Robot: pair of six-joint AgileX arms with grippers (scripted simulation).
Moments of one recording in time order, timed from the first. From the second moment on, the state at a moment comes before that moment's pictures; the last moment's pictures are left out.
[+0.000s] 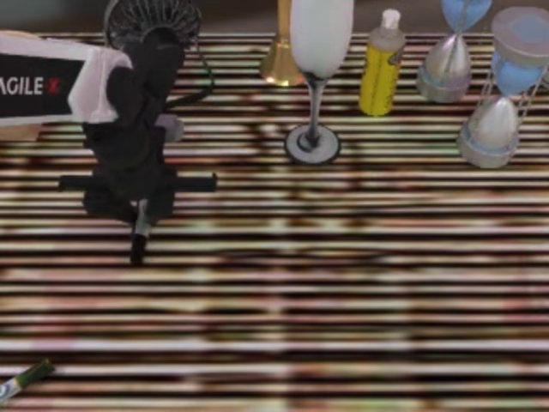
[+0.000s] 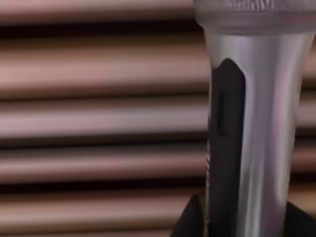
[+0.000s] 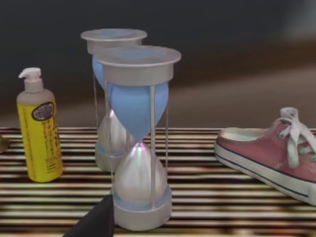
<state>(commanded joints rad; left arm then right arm) -0.32 2.13 1.41 -0.73 -0.01 -0.25 0.00 0.00 0.00 0.00 0.00 0.00</state>
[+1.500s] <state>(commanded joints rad) -0.26 1.76 0.98 0.77 0.54 0.02 0.00 0.00 0.00 0.00 0.00 0.00</state>
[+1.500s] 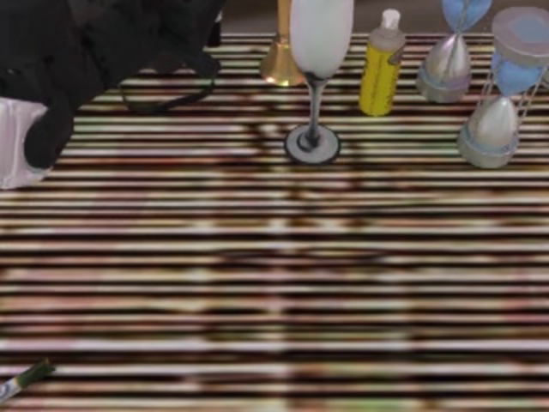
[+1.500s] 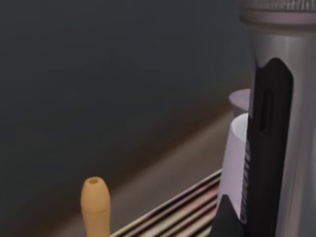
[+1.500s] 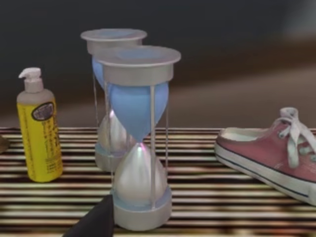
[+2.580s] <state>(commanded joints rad) -0.63 1.52 0.79 0.78 0.15 0.01 0.00 0.00 0.00 0.00 0.00 0.00</state>
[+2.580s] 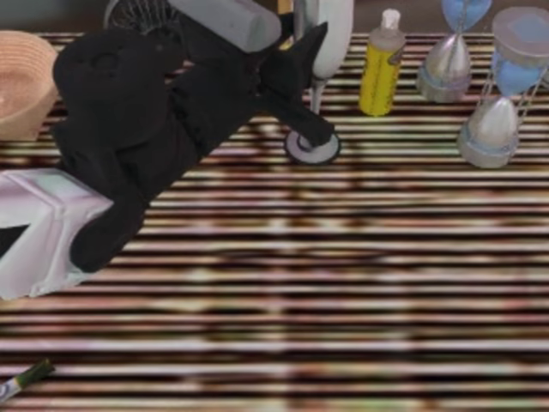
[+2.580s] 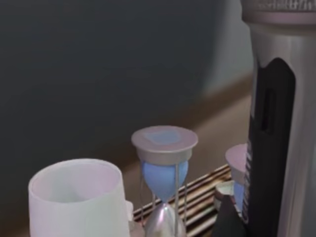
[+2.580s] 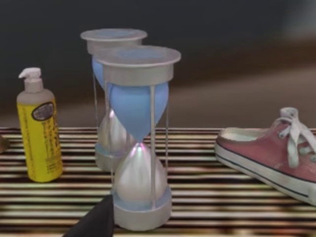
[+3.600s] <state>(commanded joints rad) -0.63 1.52 0.79 0.78 0.15 0.01 0.07 0.21 0.14 0.05 -0.12 0.00</state>
